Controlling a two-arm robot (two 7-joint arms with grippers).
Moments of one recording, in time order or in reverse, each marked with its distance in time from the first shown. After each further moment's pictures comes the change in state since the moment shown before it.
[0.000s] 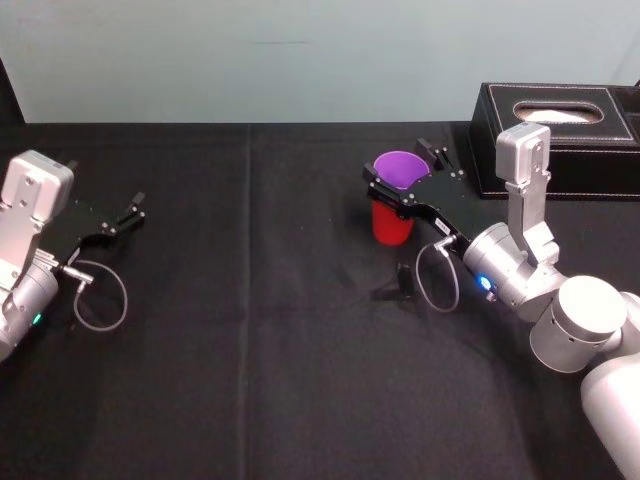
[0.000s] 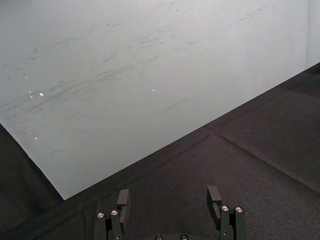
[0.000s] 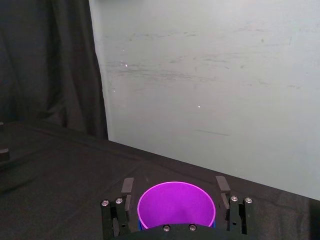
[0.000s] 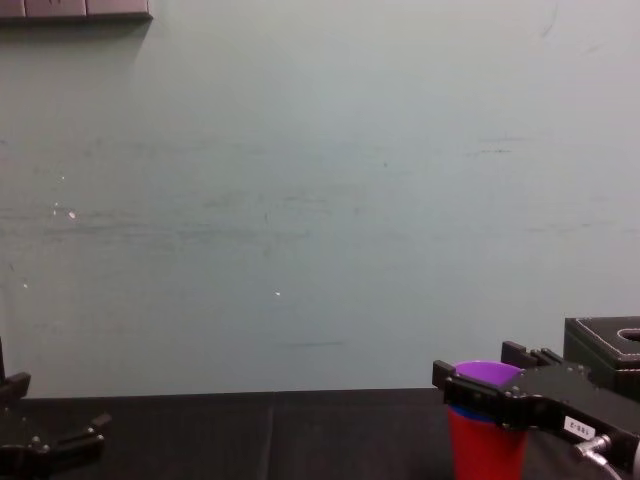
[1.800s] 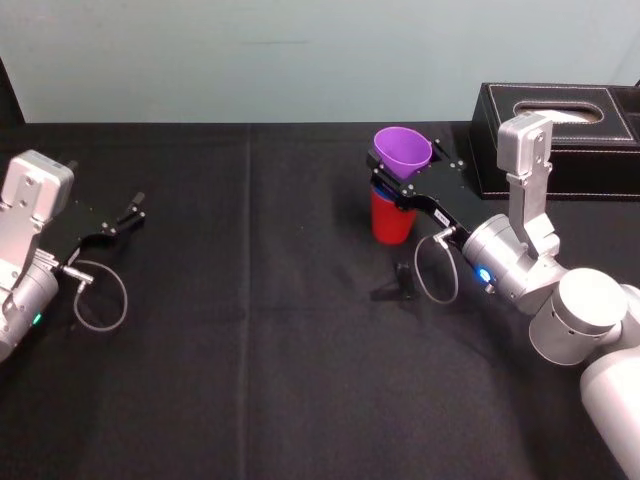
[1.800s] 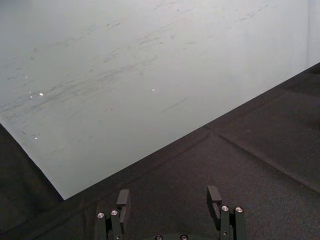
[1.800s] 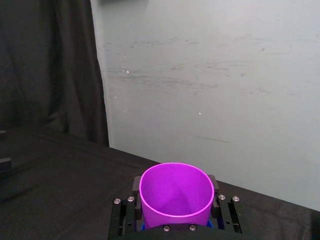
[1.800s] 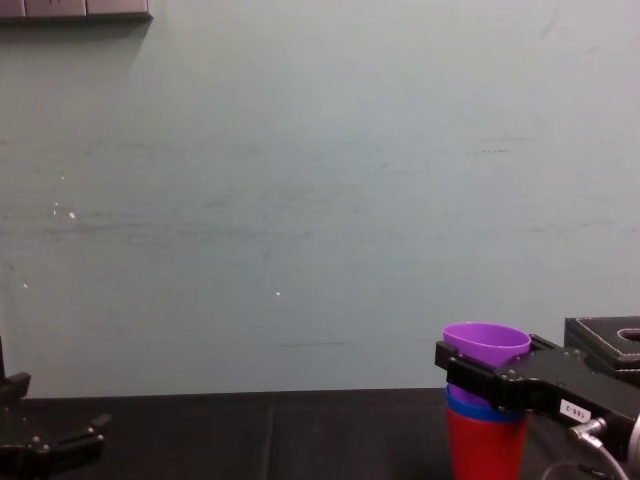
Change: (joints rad) left arm 0.000 0.000 0.000 0.000 0.000 0.000 0.000; right arm 0.009 -0.001 0.000 -0.012 0.004 0.000 0.001
